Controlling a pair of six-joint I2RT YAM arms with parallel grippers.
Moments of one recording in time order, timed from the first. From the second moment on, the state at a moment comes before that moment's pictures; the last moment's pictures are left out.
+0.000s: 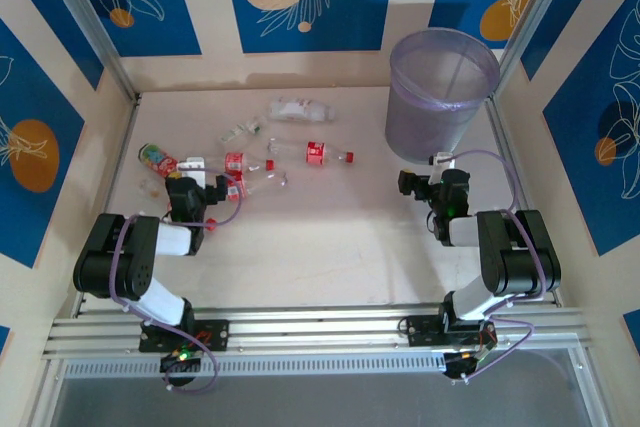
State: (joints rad) left arm -0.09 1.56 0.37 0.87 -0.20 0.03; right arm 0.01 1.54 0.39 0.72 -0.08 0.10
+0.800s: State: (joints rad) left arm -0.09 1.13 0.64 0.19 -0.24 -0.07; right arm 0.07 1.26 0.57 0.30 -0.08 0.07
